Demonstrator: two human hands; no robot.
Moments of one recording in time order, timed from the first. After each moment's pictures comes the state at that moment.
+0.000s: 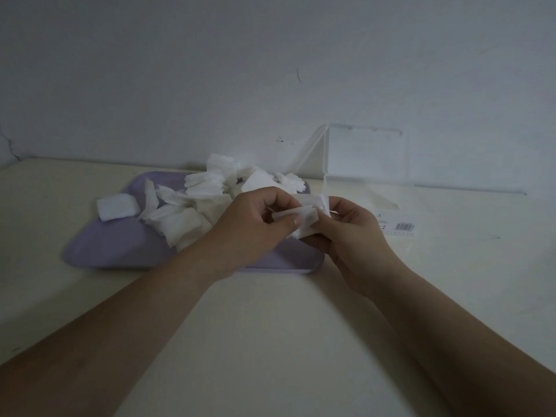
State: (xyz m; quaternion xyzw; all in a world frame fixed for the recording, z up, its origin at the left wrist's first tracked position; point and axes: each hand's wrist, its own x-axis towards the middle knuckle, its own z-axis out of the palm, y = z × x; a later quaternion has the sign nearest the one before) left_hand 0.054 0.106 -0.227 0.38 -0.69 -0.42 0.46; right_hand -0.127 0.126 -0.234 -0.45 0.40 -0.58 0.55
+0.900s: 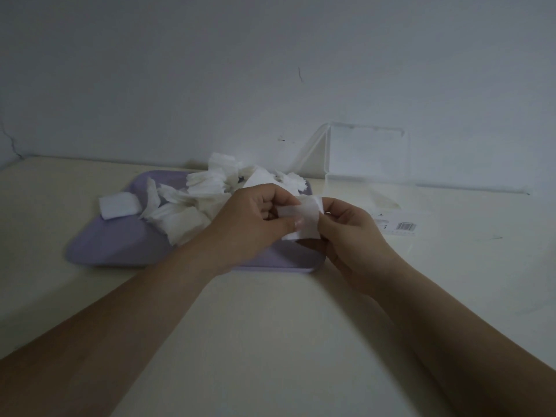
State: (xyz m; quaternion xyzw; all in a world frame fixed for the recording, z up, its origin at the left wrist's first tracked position) left_hand 0.056 0.106 -0.223 0.39 -0.67 -0.43 0.47; right_hand -0.129 0.123 -0.236 -0.48 0.35 -0.54 0.59
